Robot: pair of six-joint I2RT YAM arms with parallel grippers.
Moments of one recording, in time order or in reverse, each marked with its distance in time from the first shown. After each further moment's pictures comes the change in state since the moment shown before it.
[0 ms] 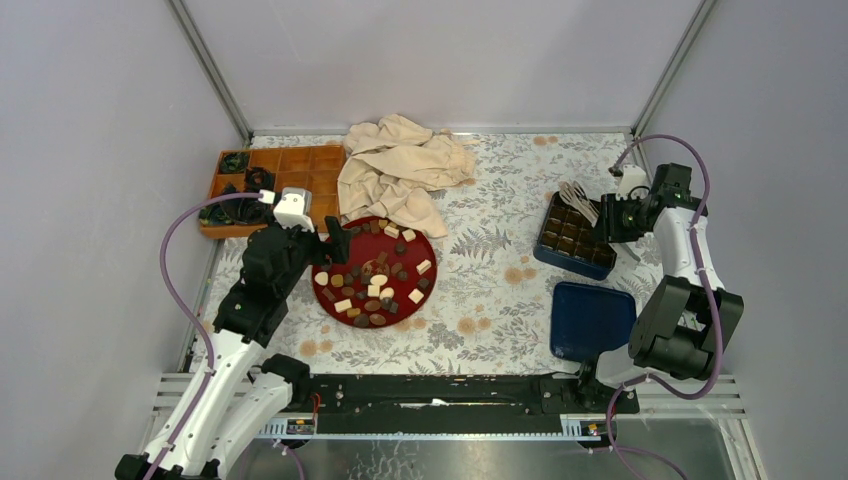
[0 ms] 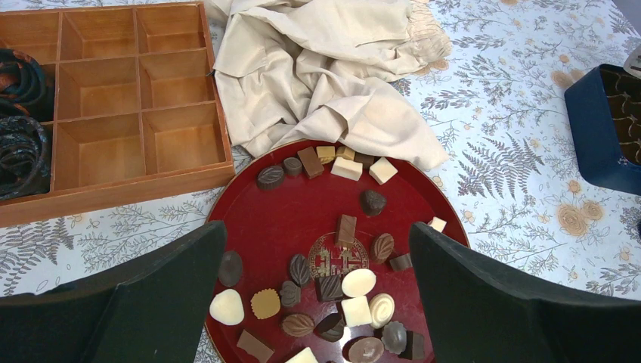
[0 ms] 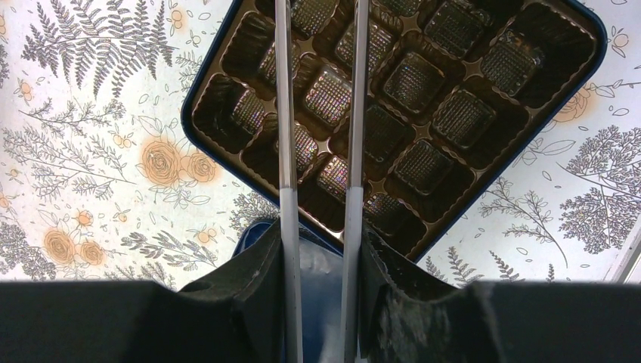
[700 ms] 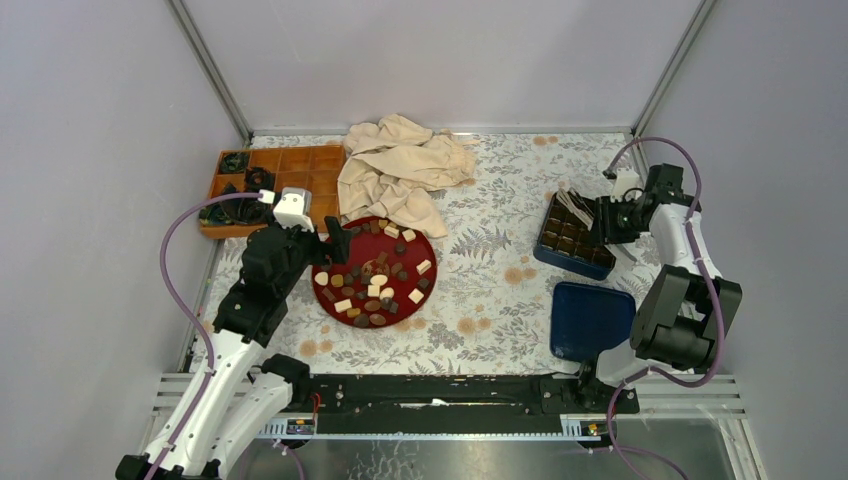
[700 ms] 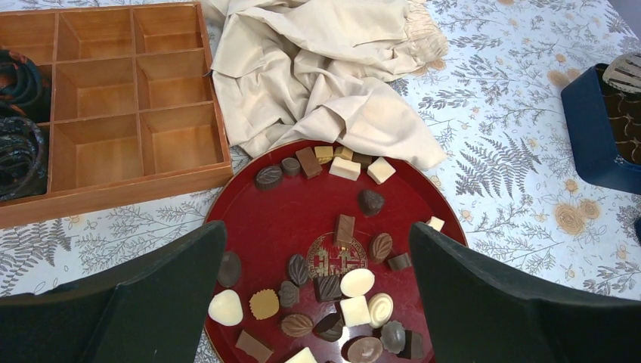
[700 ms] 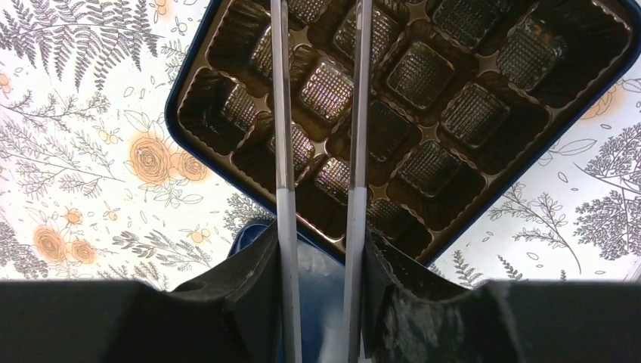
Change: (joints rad) left arm 0.006 0.000 0.000 0.001 0.015 0.000; right arm 0.016 0.052 0.000 0.003 0.022 -0.001
